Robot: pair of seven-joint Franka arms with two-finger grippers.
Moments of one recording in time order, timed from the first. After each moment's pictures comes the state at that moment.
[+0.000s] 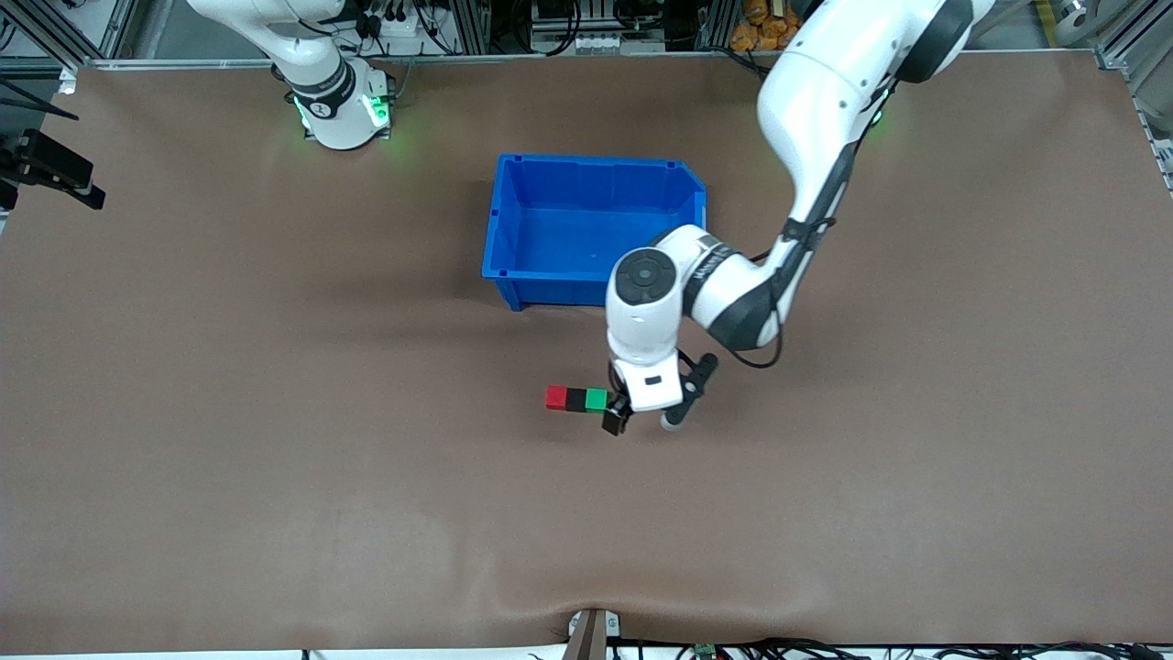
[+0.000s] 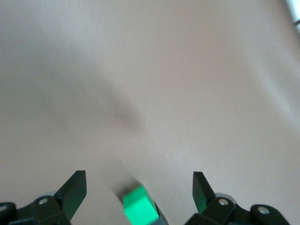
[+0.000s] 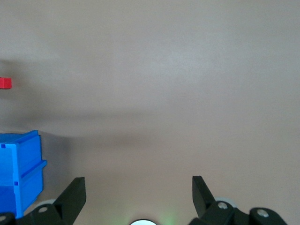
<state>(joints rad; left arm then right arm) -0.54 0.79 -0.11 -1.27 0.28 2.20 -1.66 -0.01 -0.04 -0.05 -1.47 0.00 1.40 -0.05</state>
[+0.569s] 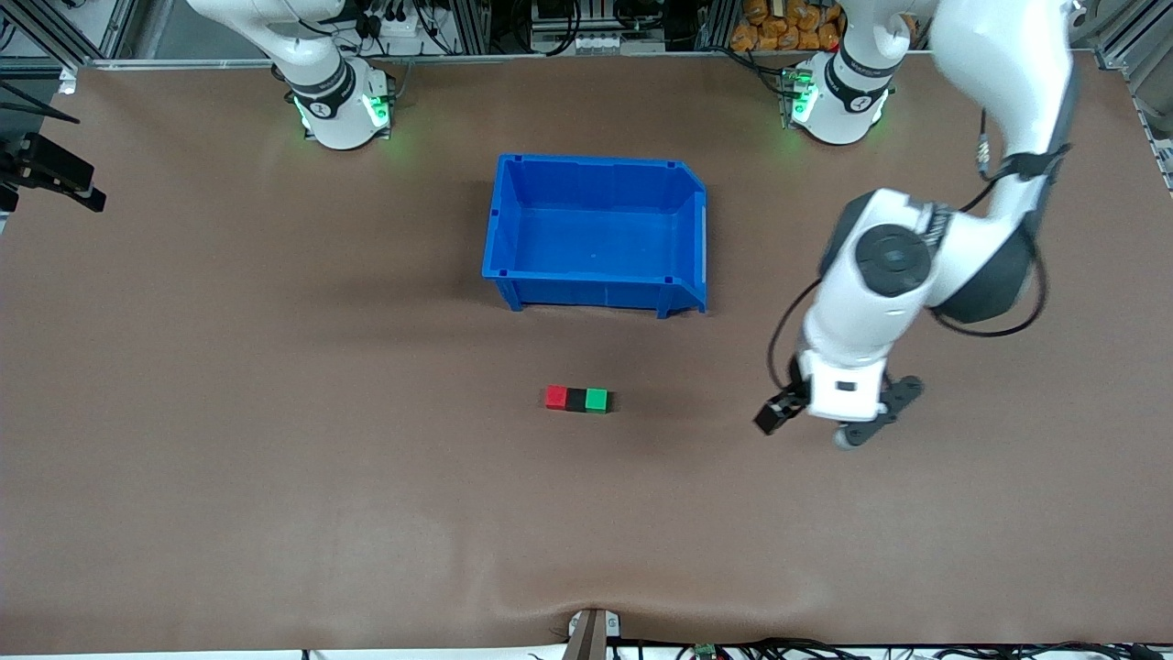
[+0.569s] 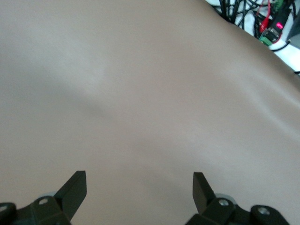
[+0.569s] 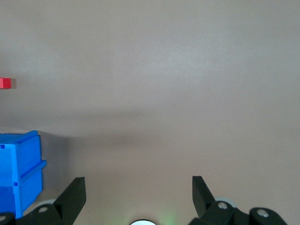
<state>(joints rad) -0.08 0.43 -0.32 -1.61 0.27 2.17 -1.06 0.00 -0.04 -0.05 -1.47 0.00 1.40 -0.05</state>
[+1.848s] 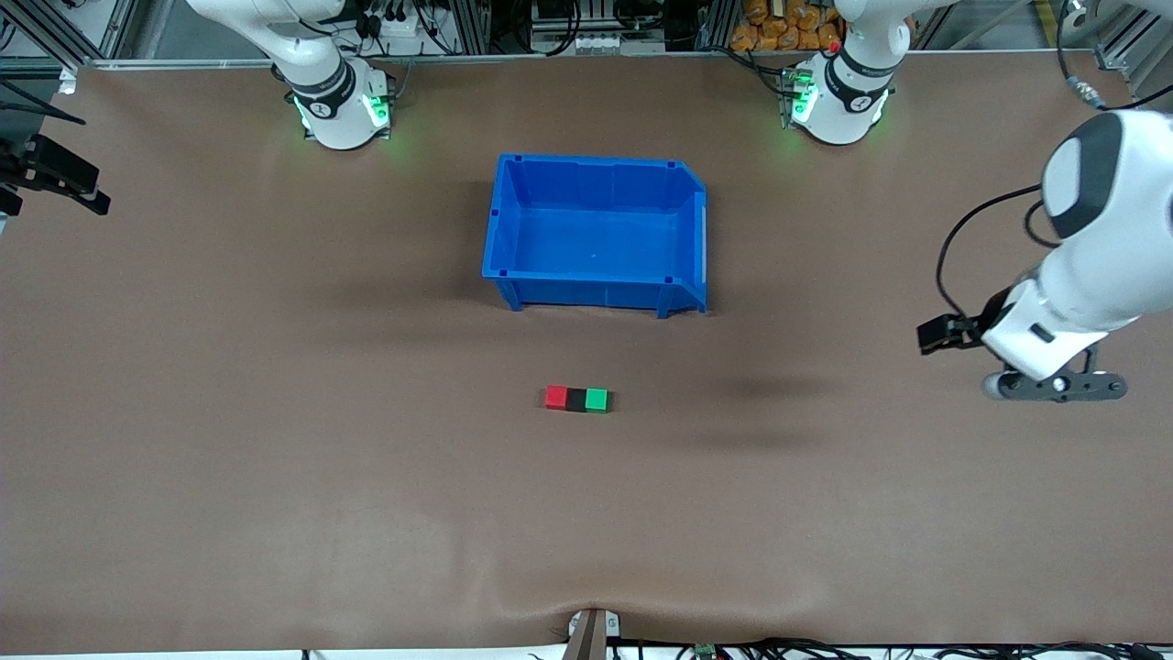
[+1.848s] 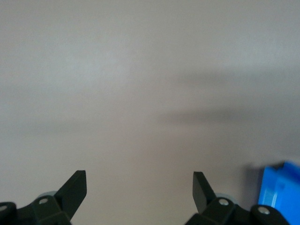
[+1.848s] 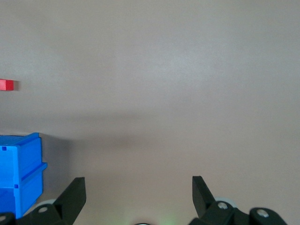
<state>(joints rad) 0.26 0.24 -0.41 -1.59 0.15 1.77 -0.09 0.00 -0.03 -0.05 -1.47 0.00 1.42 -0.05</state>
